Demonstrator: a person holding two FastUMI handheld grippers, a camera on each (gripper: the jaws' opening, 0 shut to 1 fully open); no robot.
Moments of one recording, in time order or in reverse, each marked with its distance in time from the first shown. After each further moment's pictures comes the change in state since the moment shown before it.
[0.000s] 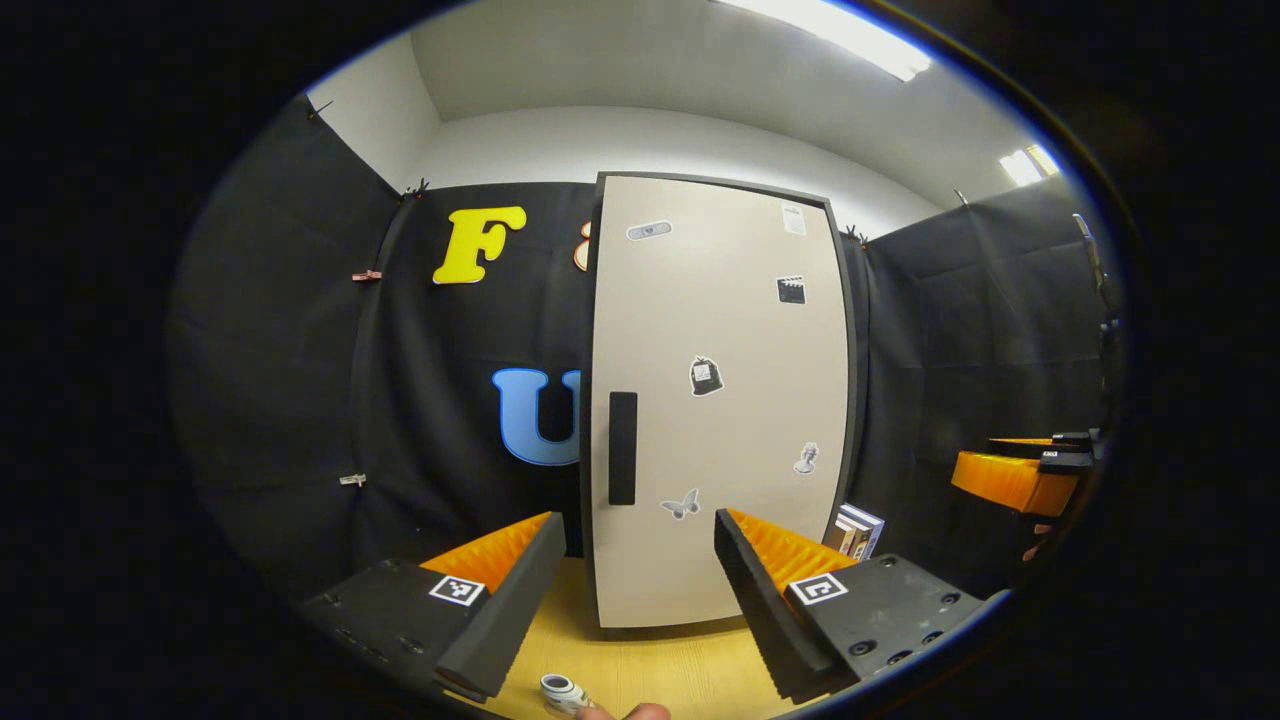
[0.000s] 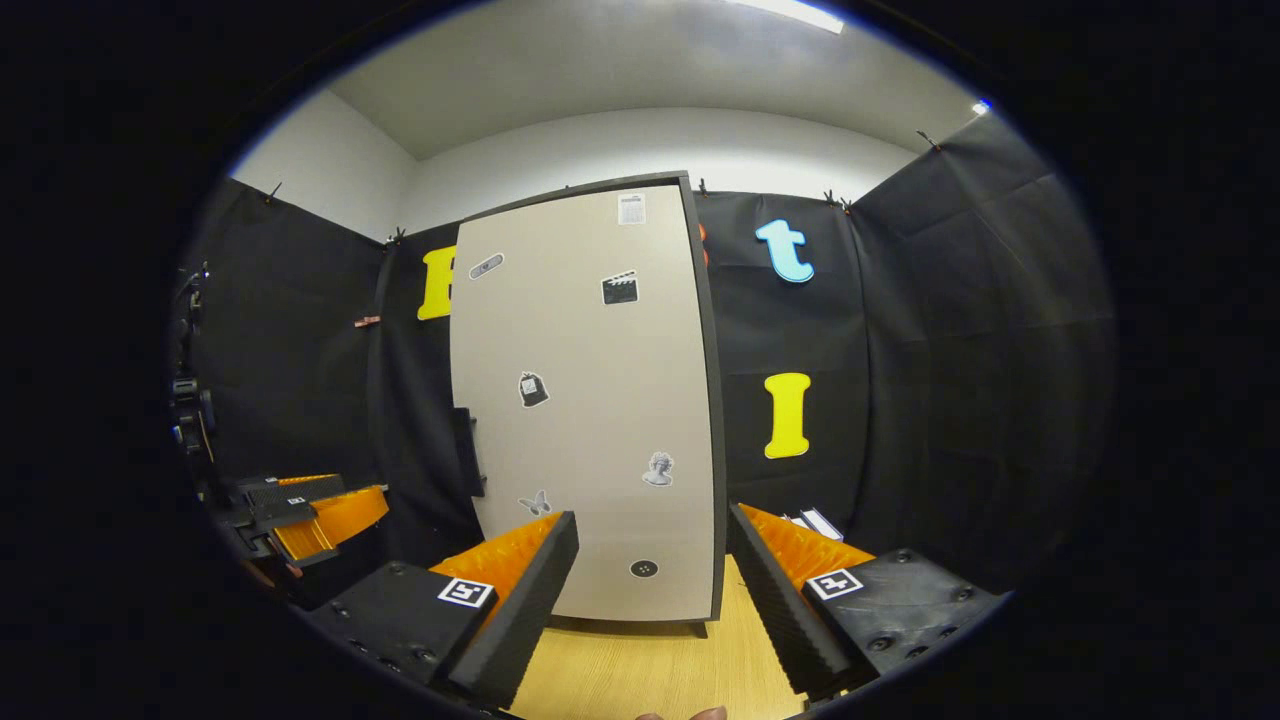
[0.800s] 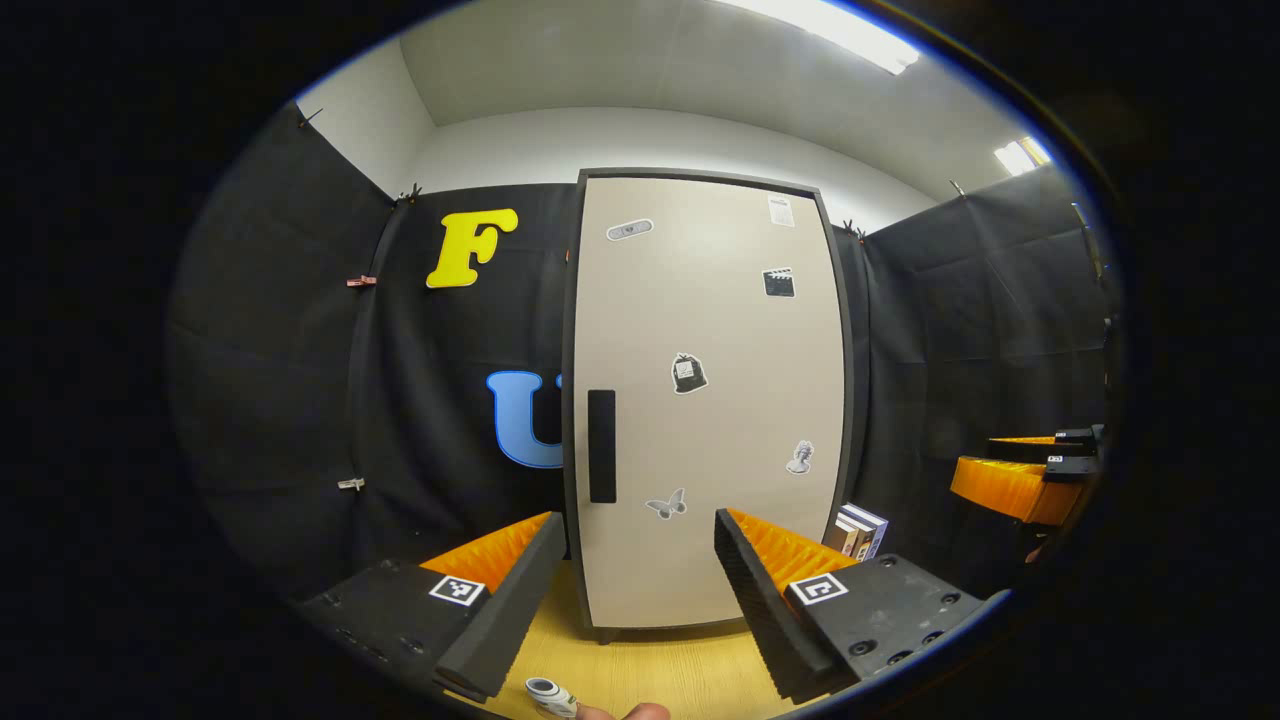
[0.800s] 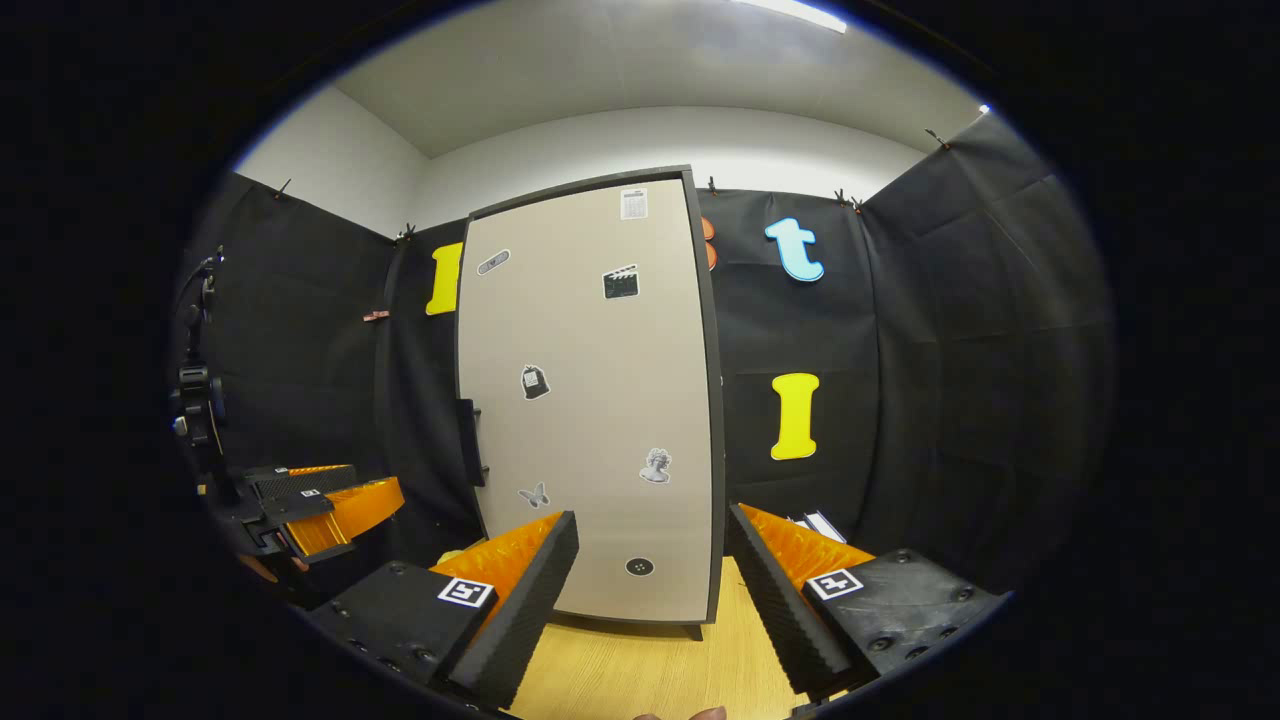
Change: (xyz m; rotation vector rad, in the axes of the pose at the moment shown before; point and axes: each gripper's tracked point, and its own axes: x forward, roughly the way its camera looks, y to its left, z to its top) left arm 0.015 -0.022 -0.002 0.019 -0.006 0.004; right arm 0.006 -0.014 -0.008 -0.011 0.005 0.025
